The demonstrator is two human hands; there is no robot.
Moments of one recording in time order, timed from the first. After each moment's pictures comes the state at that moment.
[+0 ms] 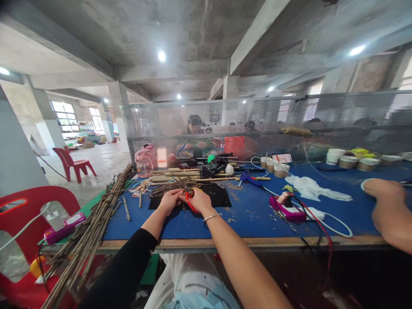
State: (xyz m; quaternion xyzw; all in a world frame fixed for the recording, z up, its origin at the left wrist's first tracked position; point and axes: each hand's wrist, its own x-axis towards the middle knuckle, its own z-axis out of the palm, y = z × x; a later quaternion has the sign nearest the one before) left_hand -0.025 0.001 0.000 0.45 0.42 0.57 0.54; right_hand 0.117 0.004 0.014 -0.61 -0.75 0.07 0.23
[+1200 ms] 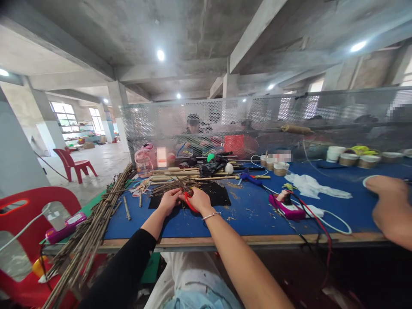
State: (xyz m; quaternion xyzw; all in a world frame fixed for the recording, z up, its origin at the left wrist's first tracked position) left_hand -0.025 0.003 -0.006 0.46 0.43 0.58 0.52; right_hand 0.115 0.003 0.014 -0.61 -0.76 0.07 0.23
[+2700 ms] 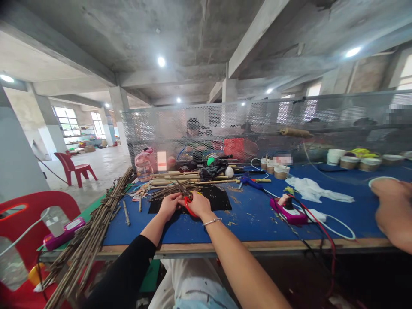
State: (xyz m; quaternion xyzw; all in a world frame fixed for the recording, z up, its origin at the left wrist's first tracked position) left_hand -0.025 0.004 -0.009 0.48 0.43 0.58 0.50; right_hand 0.114 0.000 0.015 -0.60 -0.76 0.05 0.23
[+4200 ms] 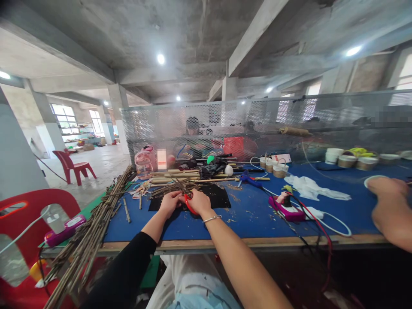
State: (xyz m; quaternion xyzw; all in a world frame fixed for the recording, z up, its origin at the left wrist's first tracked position) left_hand -0.022 0.002 -0.007 0.45 0.45 0.58 0.50; right_hand 0.114 -0.002 0.018 -0.62 -0.75 0.05 0.22
